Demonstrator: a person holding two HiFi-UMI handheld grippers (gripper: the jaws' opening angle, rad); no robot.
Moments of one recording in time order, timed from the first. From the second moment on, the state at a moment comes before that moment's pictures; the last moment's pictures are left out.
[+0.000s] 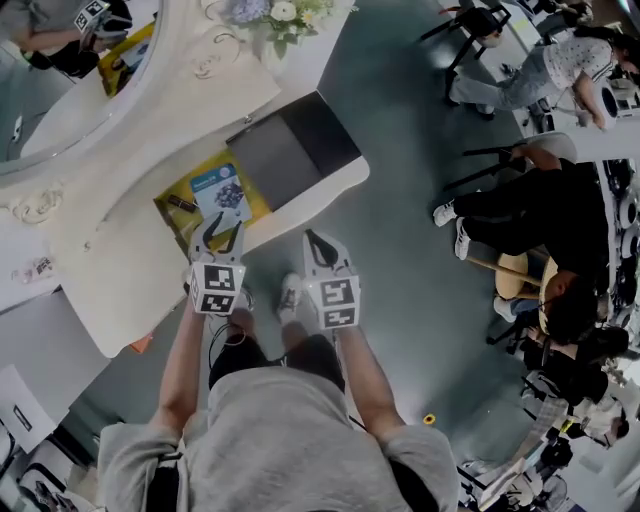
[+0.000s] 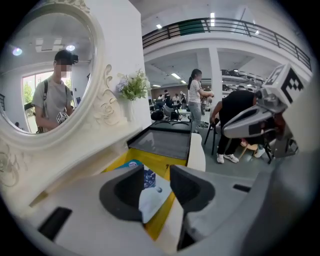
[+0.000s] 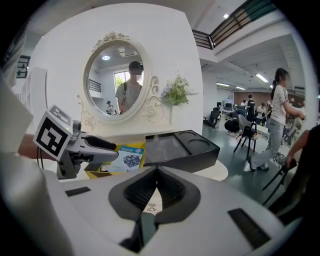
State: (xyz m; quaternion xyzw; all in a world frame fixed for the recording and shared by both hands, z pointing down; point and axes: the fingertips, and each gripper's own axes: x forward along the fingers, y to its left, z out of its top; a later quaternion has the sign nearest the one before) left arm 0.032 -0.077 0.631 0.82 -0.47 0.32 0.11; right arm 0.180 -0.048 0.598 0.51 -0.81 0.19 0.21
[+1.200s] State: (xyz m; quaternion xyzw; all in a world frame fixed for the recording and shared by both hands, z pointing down) left arm -0.042 0.017 0.450 0.72 -0.68 0.15 0.02; right arm 0.098 -0.031 0.448 0.38 -0.92 0.01 0.11
